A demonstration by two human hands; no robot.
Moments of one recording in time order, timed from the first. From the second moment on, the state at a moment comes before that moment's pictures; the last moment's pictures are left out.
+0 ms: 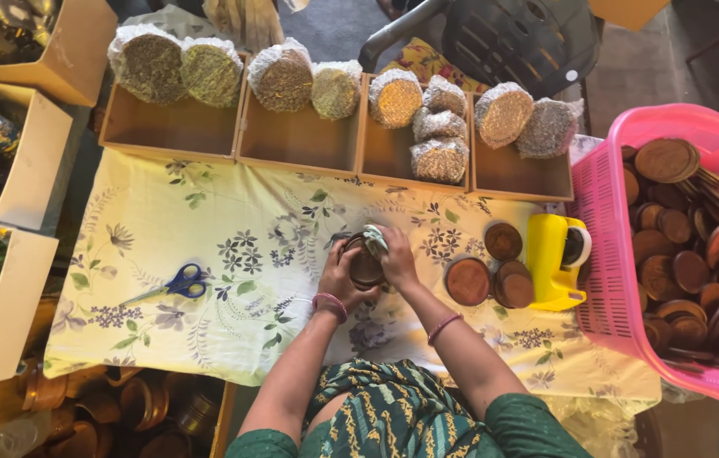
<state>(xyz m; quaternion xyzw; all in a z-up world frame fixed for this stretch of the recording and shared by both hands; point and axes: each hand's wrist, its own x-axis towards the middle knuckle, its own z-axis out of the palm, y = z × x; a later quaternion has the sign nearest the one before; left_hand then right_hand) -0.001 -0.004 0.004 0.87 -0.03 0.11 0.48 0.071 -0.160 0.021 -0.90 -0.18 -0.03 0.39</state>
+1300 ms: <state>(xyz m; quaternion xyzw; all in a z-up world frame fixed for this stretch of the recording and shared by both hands) -0.007 0.000 -0.023 0.86 -0.20 0.19 0.42 0.091 -0.214 0.010 -0.74 0.01 0.22 0.64</state>
